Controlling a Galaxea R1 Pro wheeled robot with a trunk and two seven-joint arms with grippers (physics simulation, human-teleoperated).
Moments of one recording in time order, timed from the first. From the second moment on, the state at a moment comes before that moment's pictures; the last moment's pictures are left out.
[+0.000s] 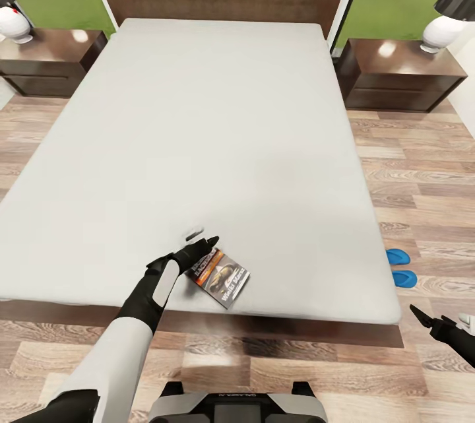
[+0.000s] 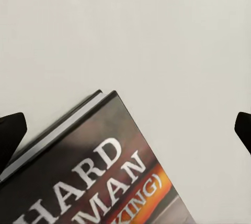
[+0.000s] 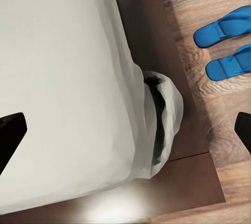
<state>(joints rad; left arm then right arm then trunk) -0.80 -0.16 0.12 -0.77 0.40 0.40 -0.13 -0.42 -0.56 -0.25 -0.52 -0.57 -0.06 0.63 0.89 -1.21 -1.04</state>
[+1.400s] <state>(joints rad) -0.80 -0.17 0.12 -0.77 0.40 0.40 -0.13 -0.41 -0.56 -0.25 -0.52 -0.57 -0.06 0.63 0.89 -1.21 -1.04</state>
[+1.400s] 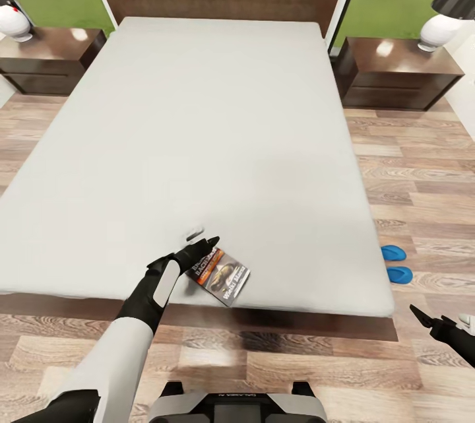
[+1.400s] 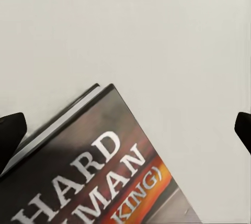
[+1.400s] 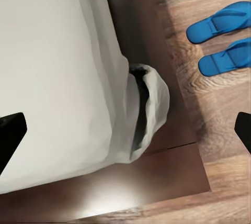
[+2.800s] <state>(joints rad) -0.80 -0.17 0.12 -0.77 0.40 0.40 -0.13 -0.42 -0.56 -0.25 -0.52 -0.57 -0.06 0.63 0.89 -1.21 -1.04</state>
